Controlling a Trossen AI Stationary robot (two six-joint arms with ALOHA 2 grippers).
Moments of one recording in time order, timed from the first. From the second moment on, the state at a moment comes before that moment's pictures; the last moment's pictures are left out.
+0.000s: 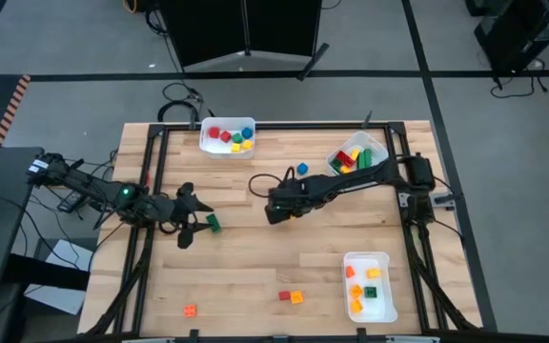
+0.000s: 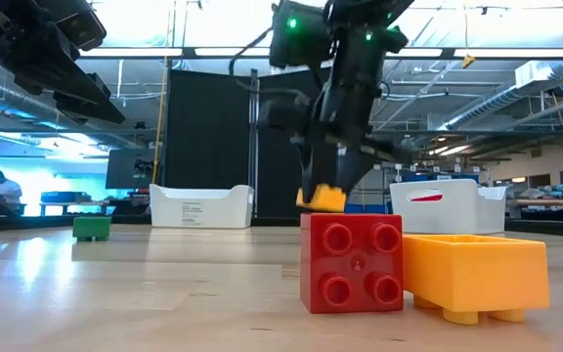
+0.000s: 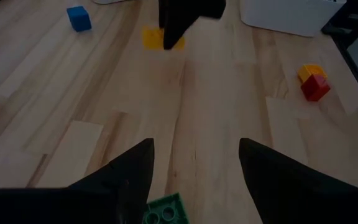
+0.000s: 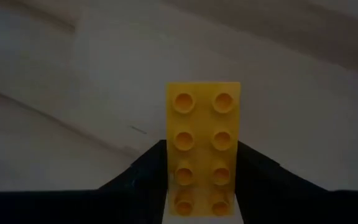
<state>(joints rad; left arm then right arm) -0.34 0.62 0.40 -0.34 -0.32 -0.37 0.01 1.98 1.42 -0.73 0.09 1.25</state>
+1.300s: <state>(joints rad) -0.34 0.62 0.40 -0.32 -0.58 -0.50 -0.79 1.55 1.21 -1.19 0.12 0.62</state>
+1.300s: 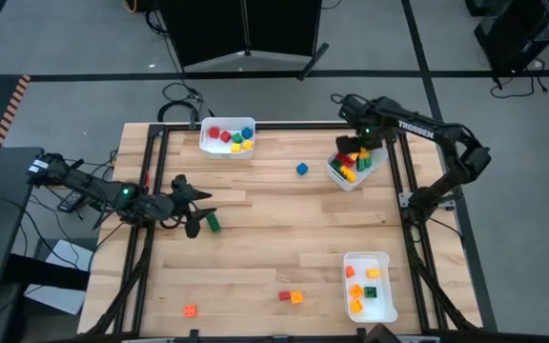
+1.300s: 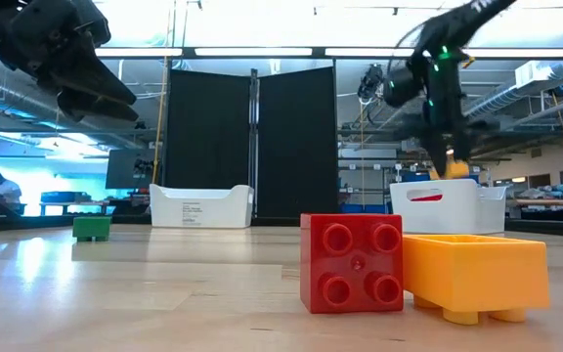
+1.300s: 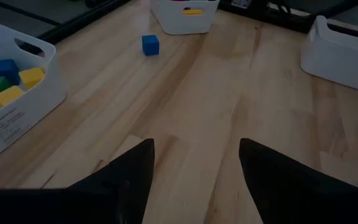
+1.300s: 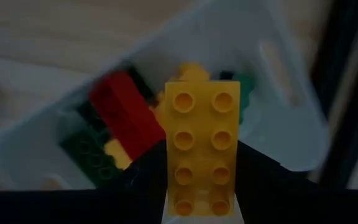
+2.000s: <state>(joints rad) -0.34 0.62 0.40 -0.33 -0.62 -0.51 -0.85 1.55 0.93 -0.87 0.08 0.64</state>
